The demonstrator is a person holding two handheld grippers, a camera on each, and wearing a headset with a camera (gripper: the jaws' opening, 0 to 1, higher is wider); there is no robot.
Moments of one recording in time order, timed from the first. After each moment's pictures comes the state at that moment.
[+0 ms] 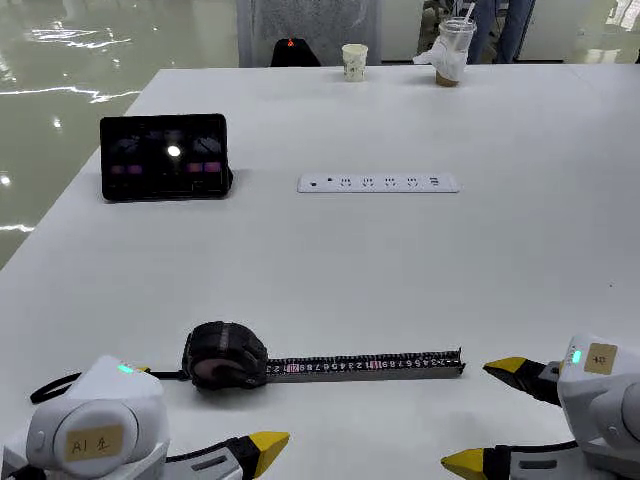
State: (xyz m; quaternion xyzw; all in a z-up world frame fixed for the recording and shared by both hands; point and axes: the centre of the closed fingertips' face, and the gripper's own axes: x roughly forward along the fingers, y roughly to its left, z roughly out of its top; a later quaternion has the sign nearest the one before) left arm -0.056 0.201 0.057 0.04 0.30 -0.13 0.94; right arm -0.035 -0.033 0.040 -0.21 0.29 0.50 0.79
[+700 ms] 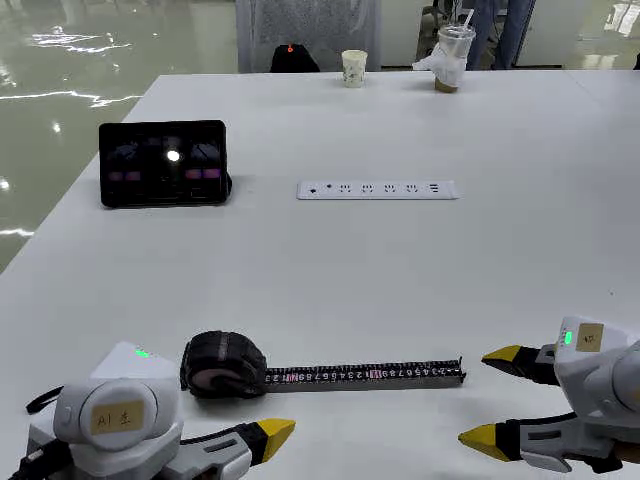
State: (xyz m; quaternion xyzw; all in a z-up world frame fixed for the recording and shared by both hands) left arm -0.034 0.201 0.054 0.04 0.31 -0.13 0.94; right arm -0.003 -0.044 0.030 -0.26 0.28 0.53 0.76
